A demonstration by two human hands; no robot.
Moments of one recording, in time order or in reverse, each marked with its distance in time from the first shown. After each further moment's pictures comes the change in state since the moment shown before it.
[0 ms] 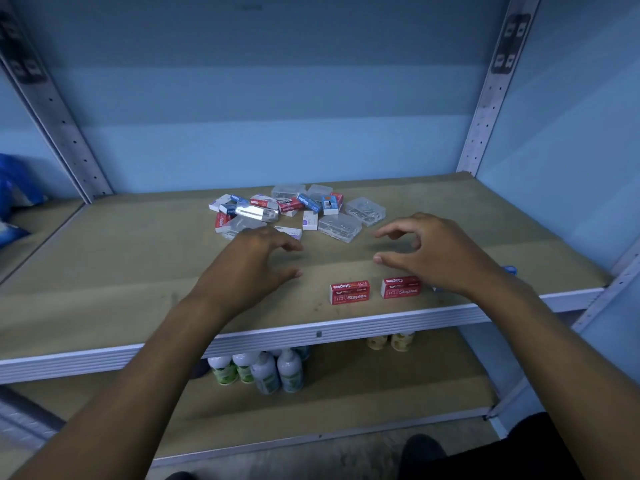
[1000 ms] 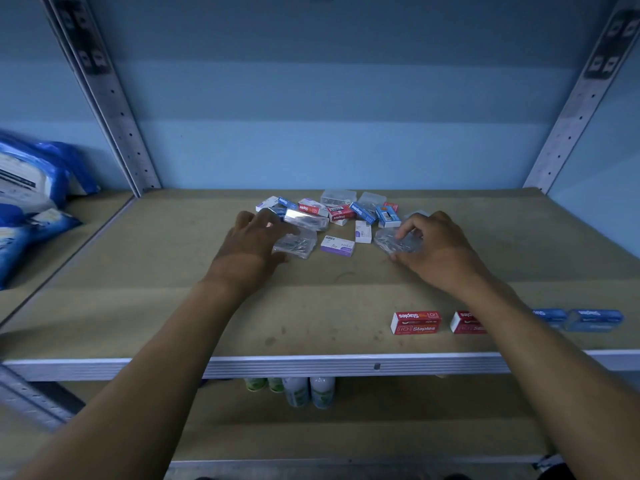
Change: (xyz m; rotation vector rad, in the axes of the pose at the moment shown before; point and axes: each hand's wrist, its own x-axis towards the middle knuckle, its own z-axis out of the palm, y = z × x) left_hand 0.016 -0.097 -0.007 0.174 0.085 -0.147; right_hand 0.084 -0.019 0.072 -0.035 0.057 0.122
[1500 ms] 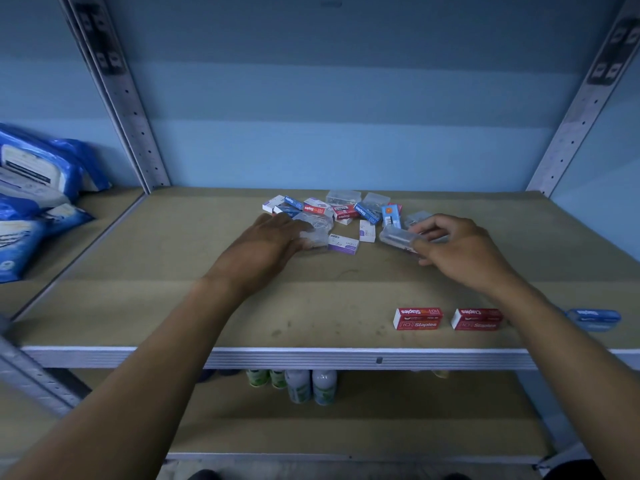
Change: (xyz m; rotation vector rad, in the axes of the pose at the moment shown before) left_hand -0.007 0.009 -0.013 -0.019 -0.107 0.123; right_hand -0.015 -0.002 -0.021 0.400 0.034 0.116
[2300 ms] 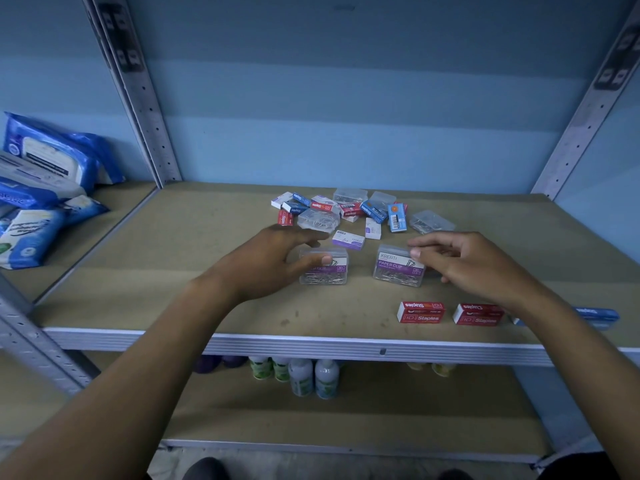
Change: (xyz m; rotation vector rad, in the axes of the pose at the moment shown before) left_hand -0.024 0.026 -0.021 -0.242 -0.025 0.048; right_hand -0.027 -0.003 -0.017 -0.048 -0.275 -0.059
